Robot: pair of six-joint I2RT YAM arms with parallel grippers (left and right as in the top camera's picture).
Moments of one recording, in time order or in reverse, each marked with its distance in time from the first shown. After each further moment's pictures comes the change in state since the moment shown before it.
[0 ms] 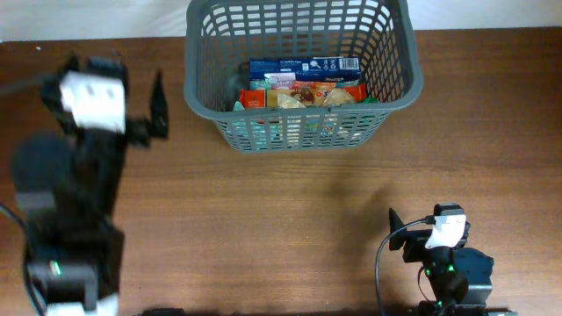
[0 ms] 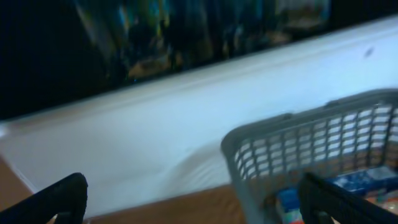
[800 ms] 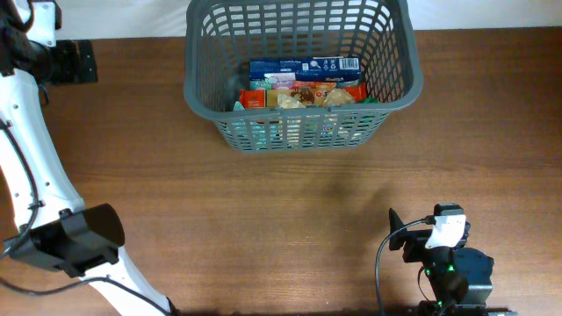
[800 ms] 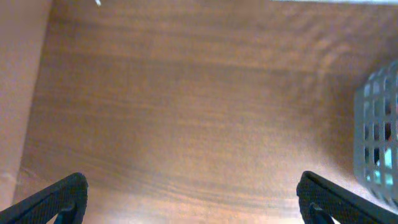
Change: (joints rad) left arm 0.354 1.163 1.308 -1.175 -0.014 0.007; right arm -0.001 0.000 0.000 0.000 0.000 0.000
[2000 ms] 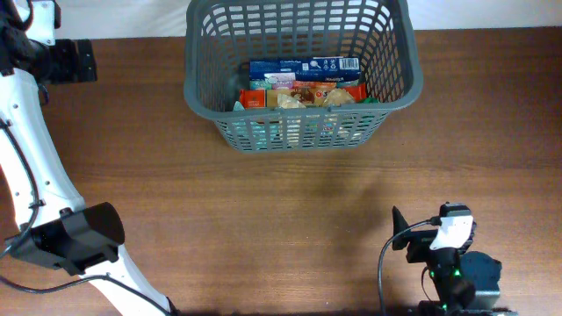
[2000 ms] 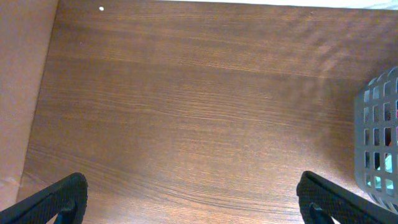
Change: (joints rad) left arm 0.000 0.026 0.051 -0.004 0.000 0.000; right arm 0.000 0.001 0.066 -0.027 -0.002 0.000
